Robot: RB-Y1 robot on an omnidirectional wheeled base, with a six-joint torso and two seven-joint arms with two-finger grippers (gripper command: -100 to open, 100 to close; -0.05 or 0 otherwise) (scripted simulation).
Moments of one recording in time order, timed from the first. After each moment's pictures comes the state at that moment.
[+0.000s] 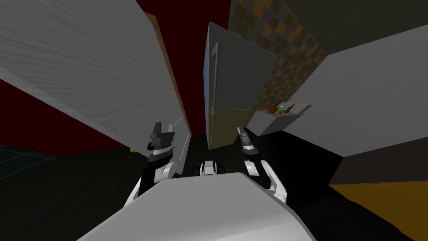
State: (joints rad) left arm 0.48 0.02 0.01 -2.28 0.08 -0.56 -0.01; right arm 0.51 -0.27 -0.08 -2.29 0.22 -0.42 -0.02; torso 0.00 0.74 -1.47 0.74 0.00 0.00
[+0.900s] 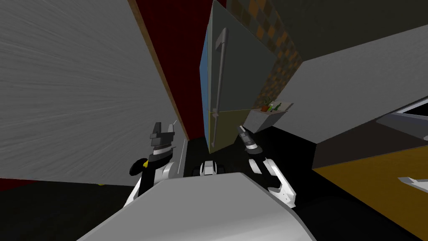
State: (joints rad) left arm 0.48 0.02 0.01 -2.28 0.08 -0.56 -0.01; right arm 0.50 -0.33 -0.18 -2.30 0.45 -0.46 0.00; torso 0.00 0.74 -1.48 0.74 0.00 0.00
